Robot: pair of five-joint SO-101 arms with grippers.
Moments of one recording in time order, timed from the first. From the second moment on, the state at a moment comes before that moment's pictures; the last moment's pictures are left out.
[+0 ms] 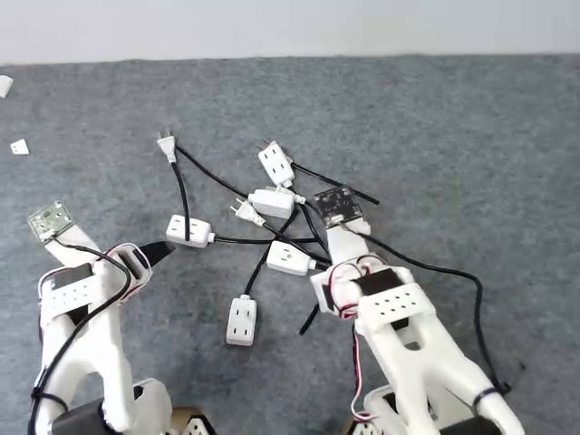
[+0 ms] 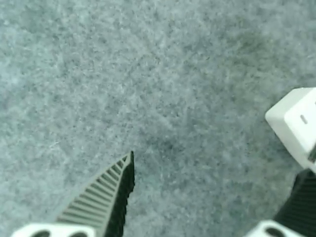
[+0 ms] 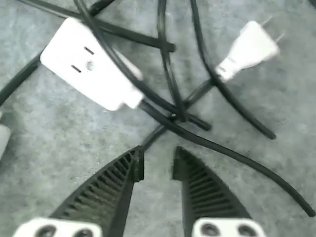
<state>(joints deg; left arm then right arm) -26.5 -22.5 61.0 47.3 25.6 -22.9 -28.8 63.1 41.5 1.4</state>
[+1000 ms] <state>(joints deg) -26.5 -22.5 61.0 47.3 25.6 -23.7 -8.4 49.1 48.1 3.8</state>
